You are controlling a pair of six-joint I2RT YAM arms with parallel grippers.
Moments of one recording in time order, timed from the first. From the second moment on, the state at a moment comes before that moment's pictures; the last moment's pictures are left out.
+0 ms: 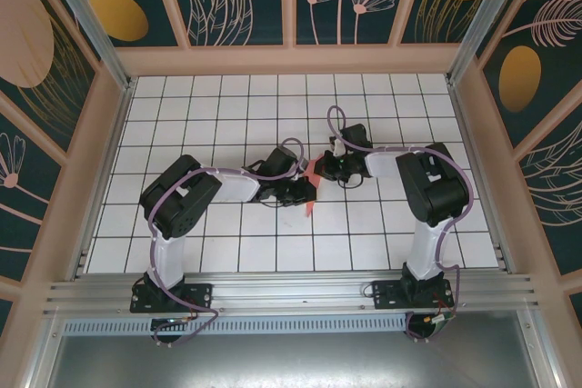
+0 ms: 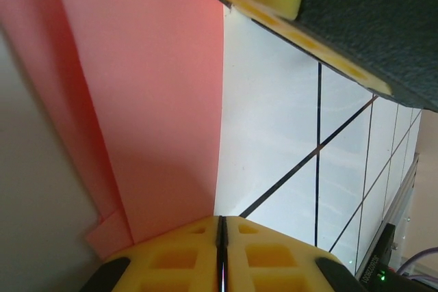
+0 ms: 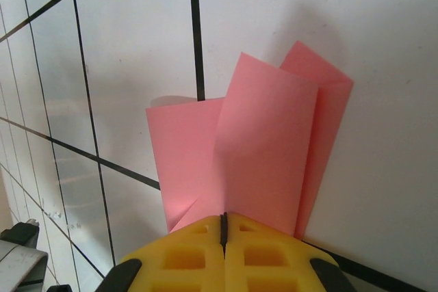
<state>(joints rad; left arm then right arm) -0.76 1.99 1.01 0.12 0.52 -0.88 0.39 1.90 0.95 -0.01 -0.55 0.65</state>
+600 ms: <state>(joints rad) -0.76 1.99 1.01 0.13 0.50 -0.88 0.33 1.98 1.04 -0.06 -0.68 0.60</state>
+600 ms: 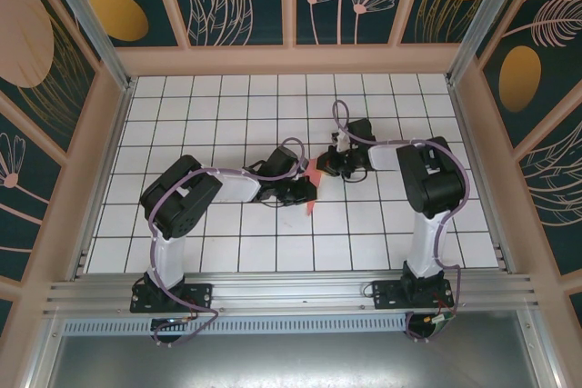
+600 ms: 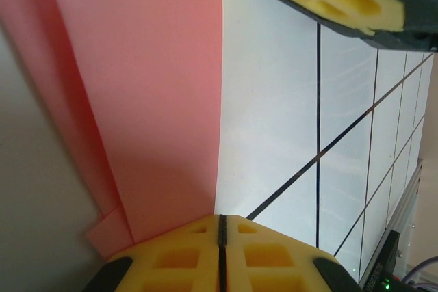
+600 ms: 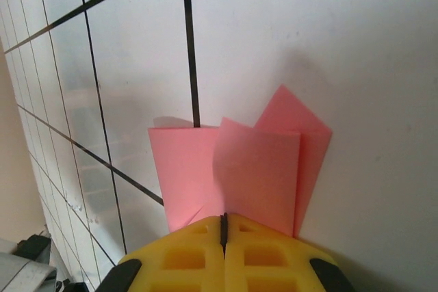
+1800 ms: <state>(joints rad) -0.77 1.99 1.01 0.13 0.49 -0.88 0.38 1.75 0.76 0.13 -0.71 0.66</state>
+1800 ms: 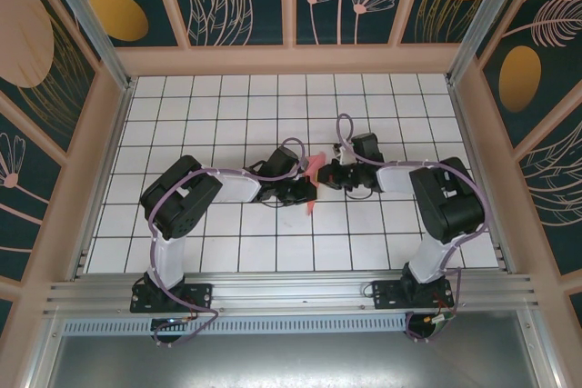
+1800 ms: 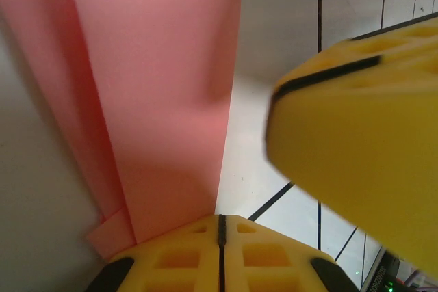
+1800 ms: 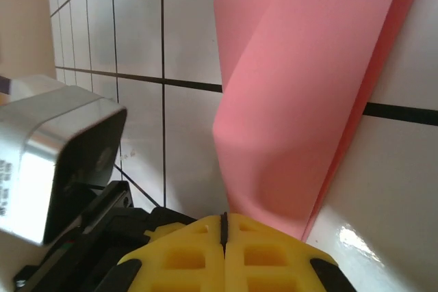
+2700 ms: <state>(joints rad) -0.77 1.99 1.01 0.13 0.49 -0.88 0.33 1.96 1.01 0.04 -0.60 0.59</state>
